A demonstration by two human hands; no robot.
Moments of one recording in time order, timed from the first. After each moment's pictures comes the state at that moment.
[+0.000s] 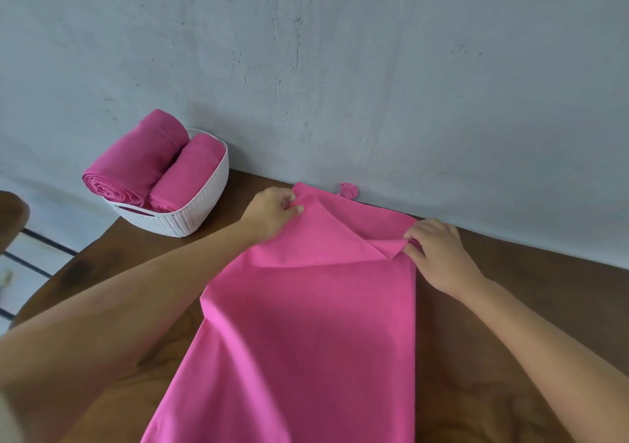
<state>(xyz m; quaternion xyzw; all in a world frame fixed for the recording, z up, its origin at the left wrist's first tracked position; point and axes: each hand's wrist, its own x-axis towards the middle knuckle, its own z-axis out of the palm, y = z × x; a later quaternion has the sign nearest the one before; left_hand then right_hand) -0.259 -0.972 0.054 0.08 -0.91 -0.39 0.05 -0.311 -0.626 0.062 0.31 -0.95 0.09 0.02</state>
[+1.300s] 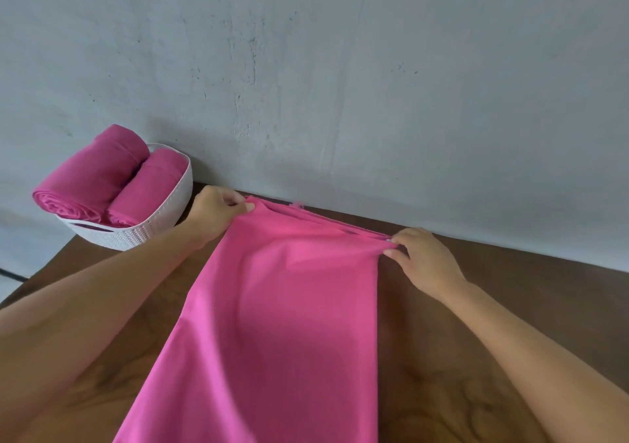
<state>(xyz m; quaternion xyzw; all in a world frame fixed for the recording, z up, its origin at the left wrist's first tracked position) -0.255 -0.998 0.067 0.14 -0.85 -0.50 0.09 -0.293 -0.595 0.092 0.22 -0.97 0.09 -0.01</state>
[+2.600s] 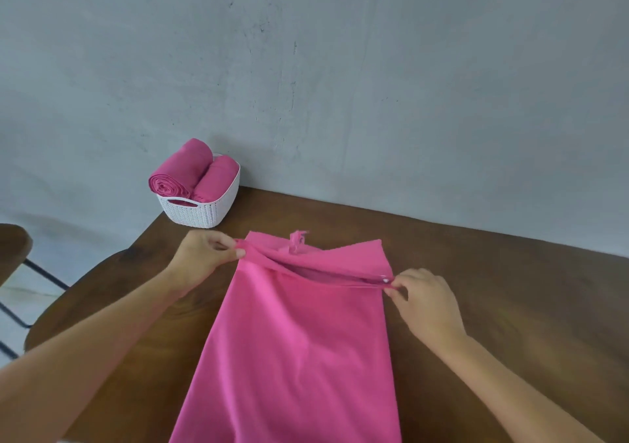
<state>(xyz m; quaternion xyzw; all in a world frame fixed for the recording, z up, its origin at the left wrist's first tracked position) -0.013 -1.010 0.107 0.11 -0.82 -0.56 0.07 -0.058 -0.602 0.102 0.19 -0.96 0.10 0.15</state>
